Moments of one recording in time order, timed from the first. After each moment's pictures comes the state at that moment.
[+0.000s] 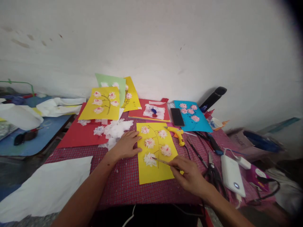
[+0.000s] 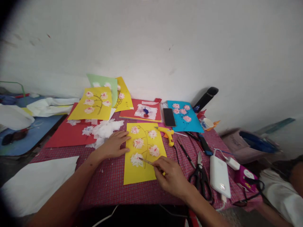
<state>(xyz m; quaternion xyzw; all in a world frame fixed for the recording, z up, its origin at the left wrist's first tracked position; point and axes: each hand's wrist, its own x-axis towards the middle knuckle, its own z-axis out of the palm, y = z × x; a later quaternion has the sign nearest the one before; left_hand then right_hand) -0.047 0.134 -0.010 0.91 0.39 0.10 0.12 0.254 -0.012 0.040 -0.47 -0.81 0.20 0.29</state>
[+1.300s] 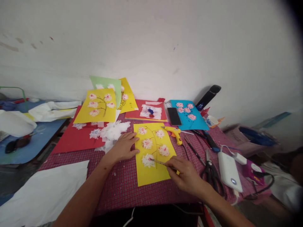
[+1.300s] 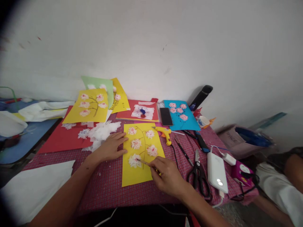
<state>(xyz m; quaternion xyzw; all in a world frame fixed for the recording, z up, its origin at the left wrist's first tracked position) -0.046 0.135 -0.010 0.90 0.40 0.09 0.13 0.248 -0.013 0.041 -0.48 -0.81 0.19 0.28</state>
